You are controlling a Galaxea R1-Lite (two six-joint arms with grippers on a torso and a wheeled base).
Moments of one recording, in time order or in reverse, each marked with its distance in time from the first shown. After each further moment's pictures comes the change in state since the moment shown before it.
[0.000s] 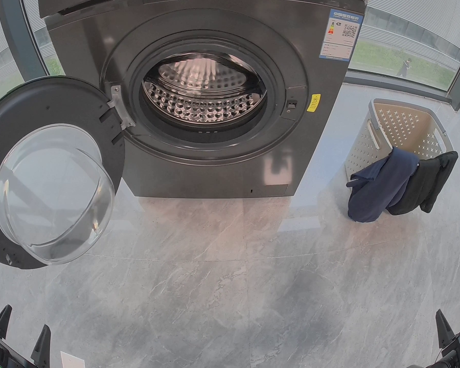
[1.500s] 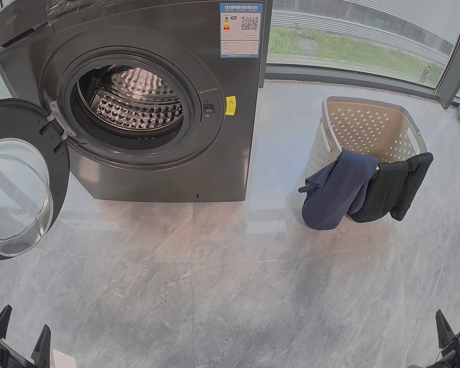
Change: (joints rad) left arm 0.001 0.000 0.000 0.001 0.000 0.005; right arm 0.000 0.002 0.000 0.000 0.000 0.000
